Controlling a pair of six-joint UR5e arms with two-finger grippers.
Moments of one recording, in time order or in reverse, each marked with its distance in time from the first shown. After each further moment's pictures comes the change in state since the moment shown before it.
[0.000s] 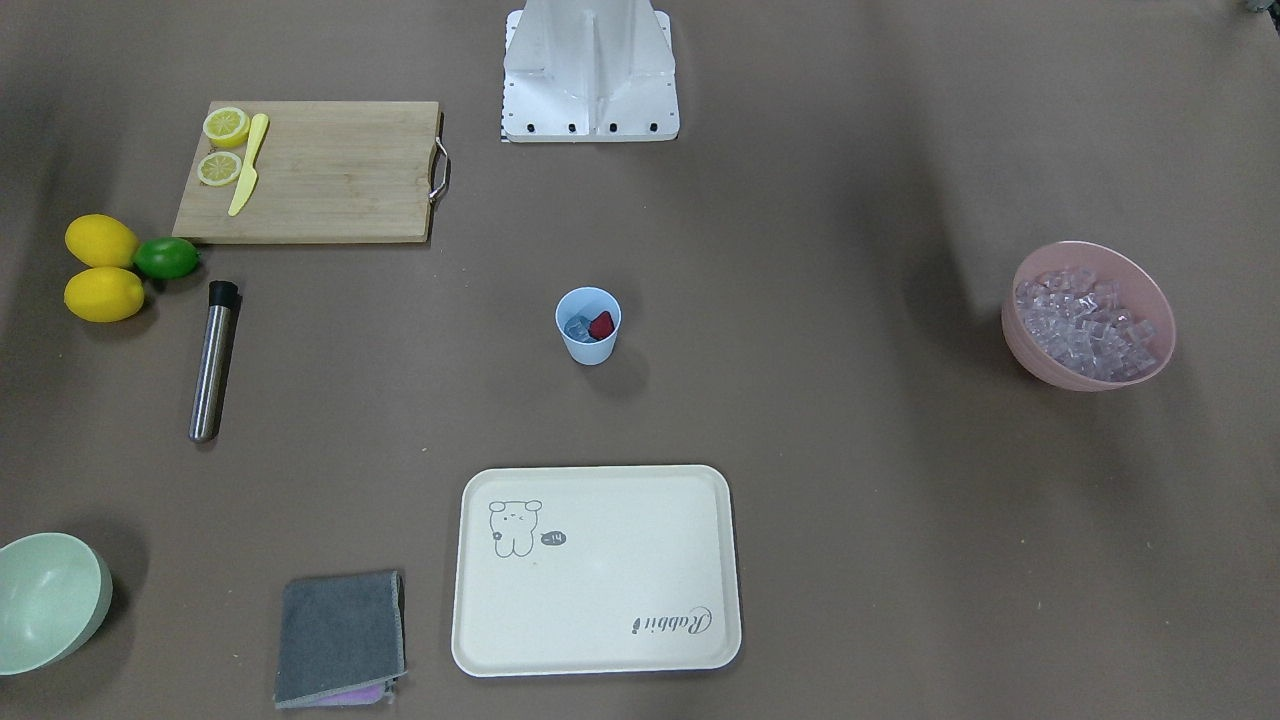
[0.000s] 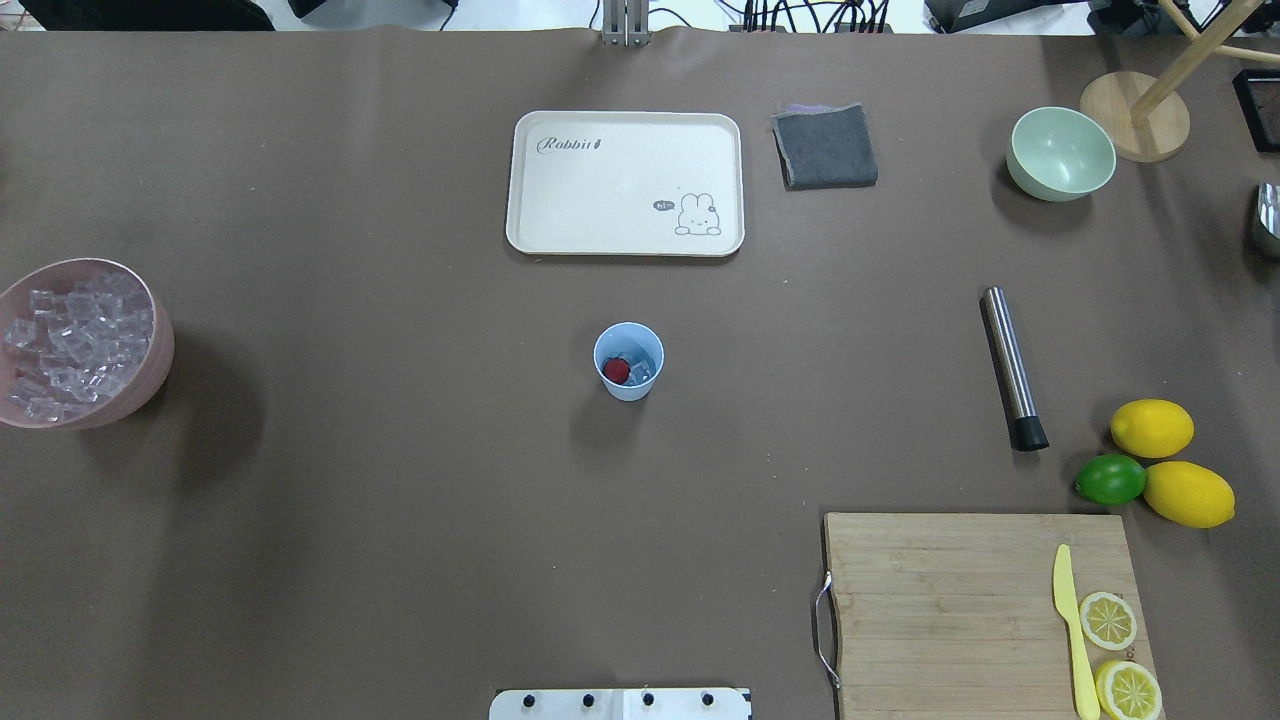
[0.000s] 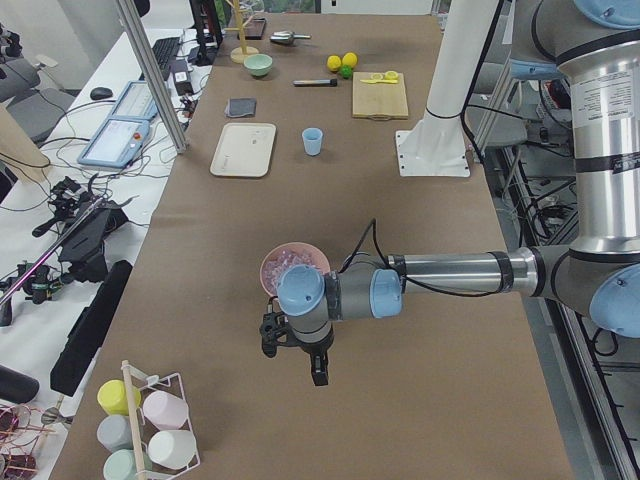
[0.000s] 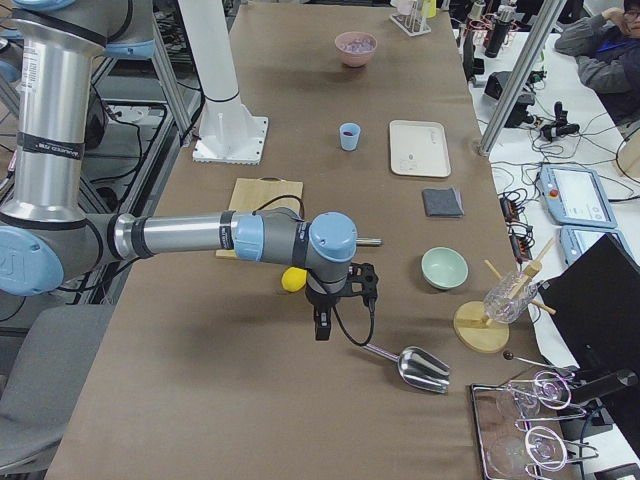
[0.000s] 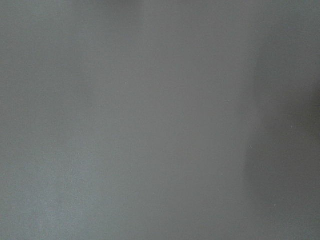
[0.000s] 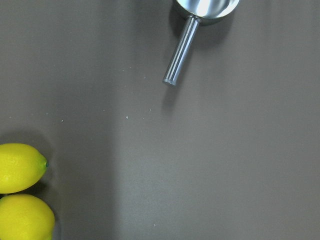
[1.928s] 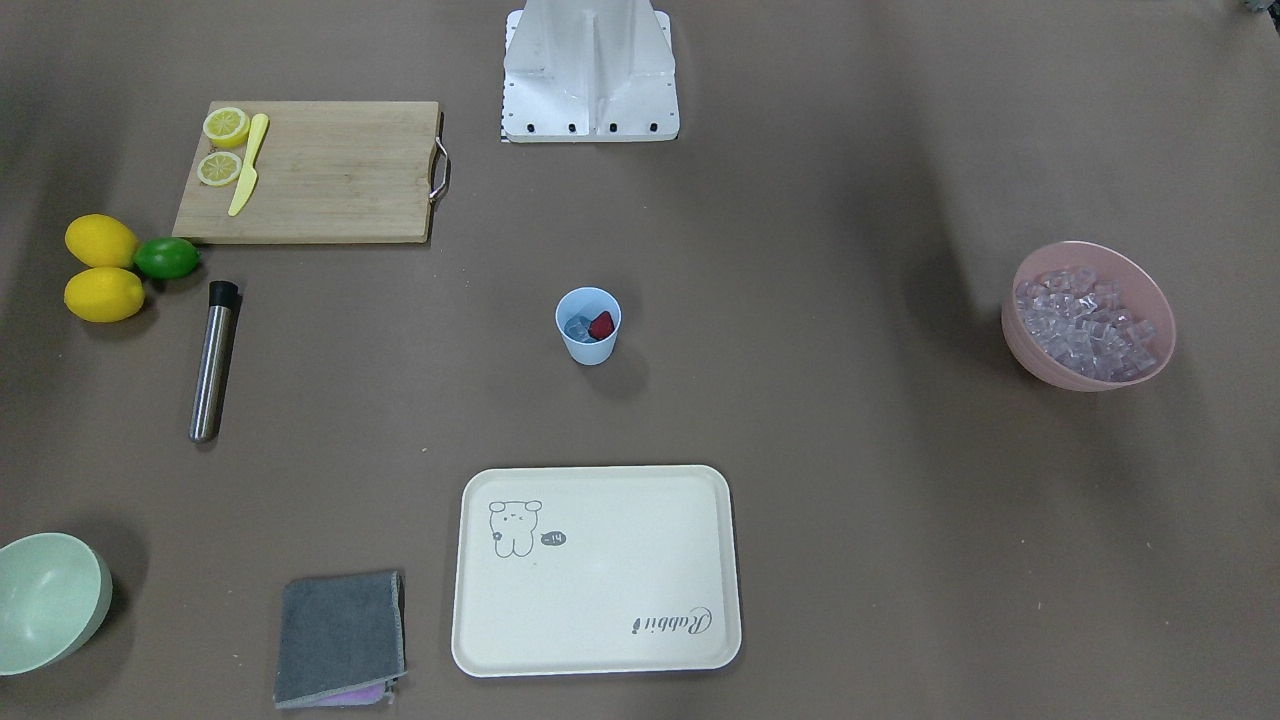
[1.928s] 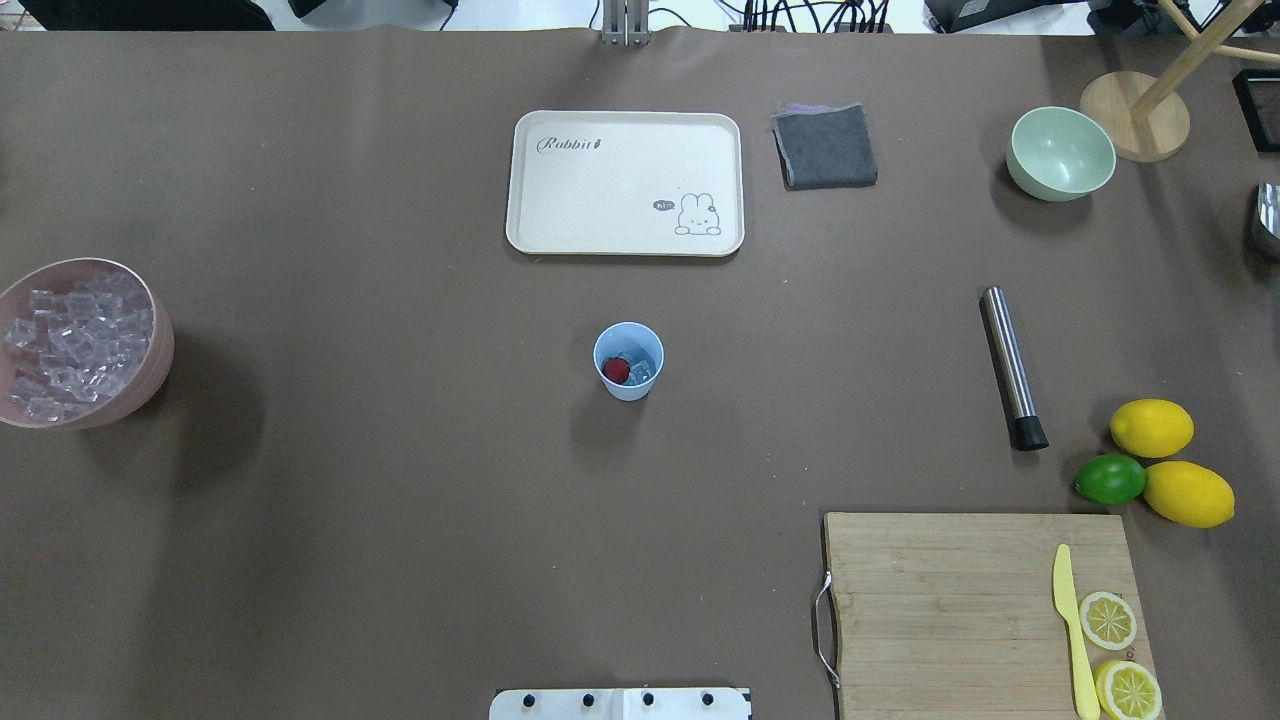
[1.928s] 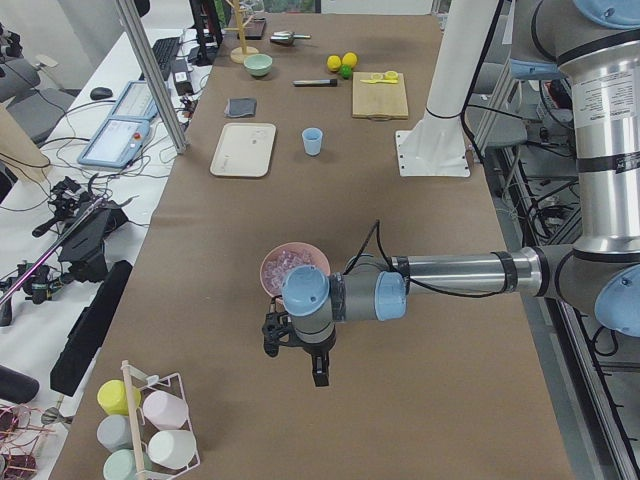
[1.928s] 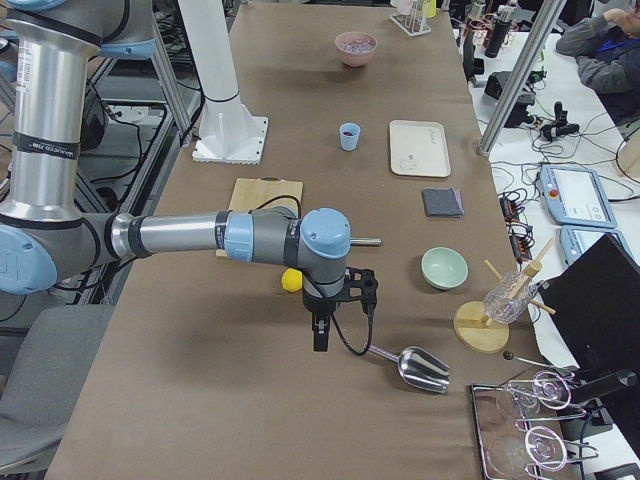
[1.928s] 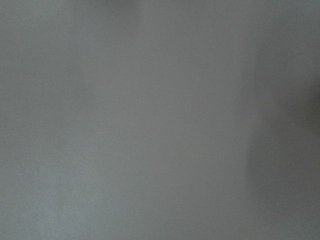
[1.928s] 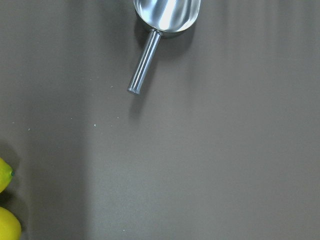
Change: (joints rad) left arm 0.000 0.016 -0.005 -0.038 0.001 0.000; right arm 0.037 0.000 0.009 0.013 -0.069 -0.004
